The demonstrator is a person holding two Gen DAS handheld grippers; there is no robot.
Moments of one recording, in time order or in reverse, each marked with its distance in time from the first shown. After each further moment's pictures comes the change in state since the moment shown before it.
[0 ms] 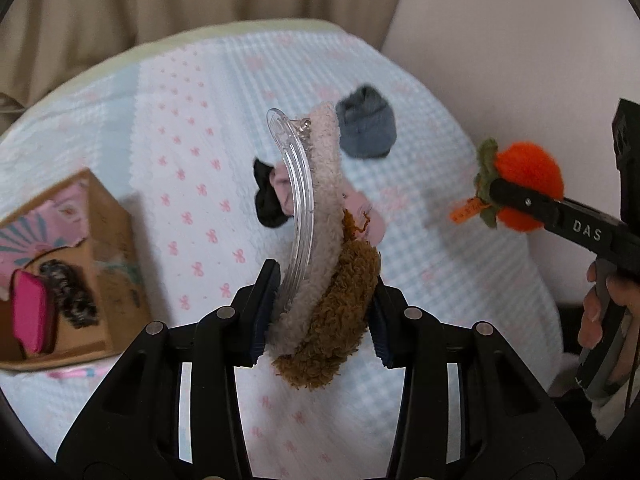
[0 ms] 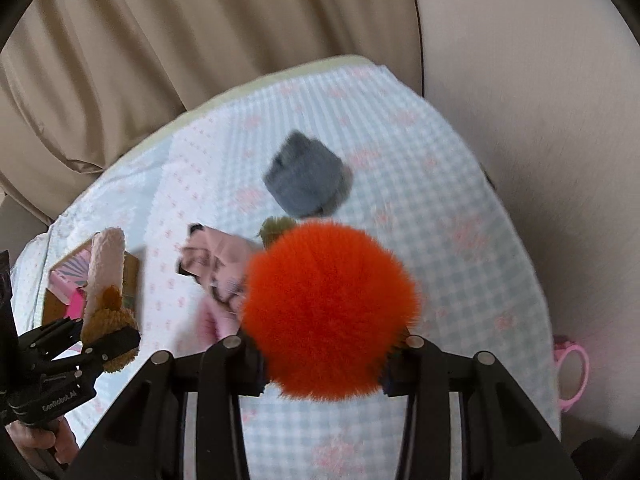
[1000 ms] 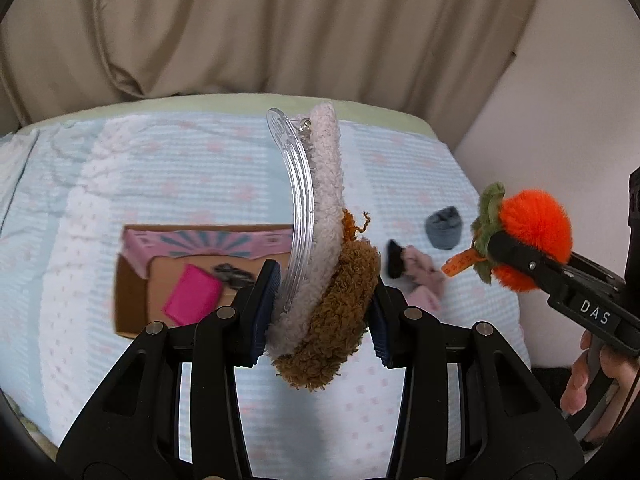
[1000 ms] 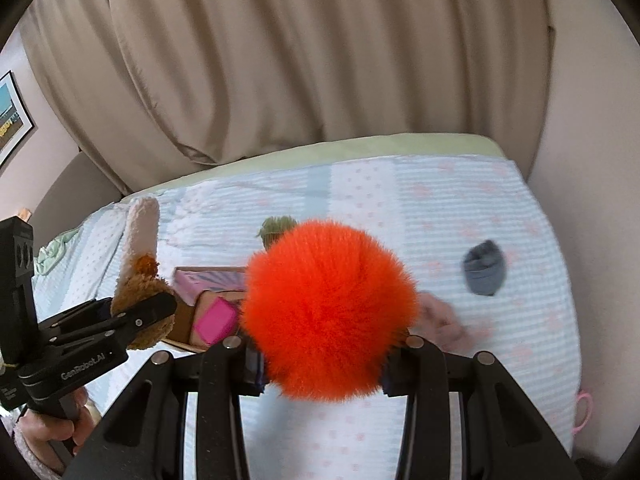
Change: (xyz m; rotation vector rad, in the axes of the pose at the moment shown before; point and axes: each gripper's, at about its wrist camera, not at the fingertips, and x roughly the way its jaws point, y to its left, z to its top) left arm -0.227 0.178 0.008 -0.252 -0.152 0.118; right arm -0.117 0.255 0.047 -0.213 -0.040 0.185
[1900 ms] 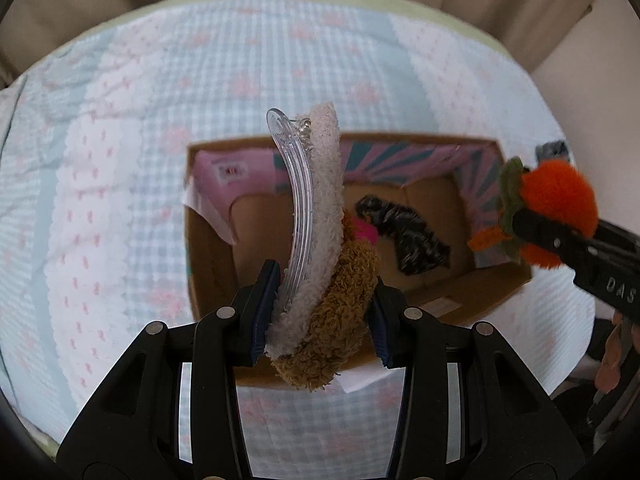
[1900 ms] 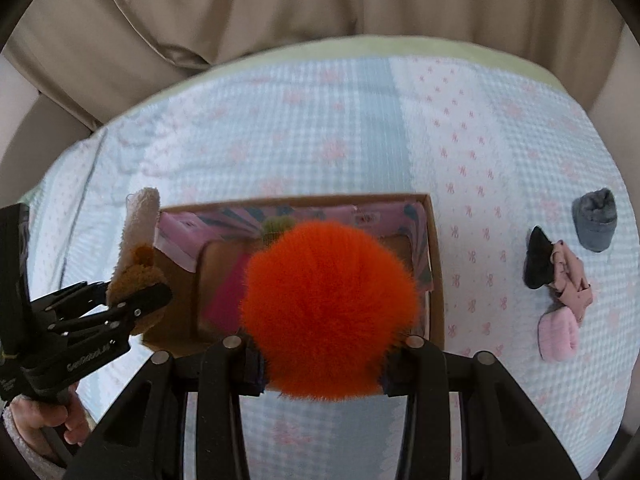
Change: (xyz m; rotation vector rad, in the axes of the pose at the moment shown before) left arm 0.154 0.204 -0.026 0.018 0.331 0.057; right arm 0.217 0.128 -0.028 0.009 0.314 -0.079
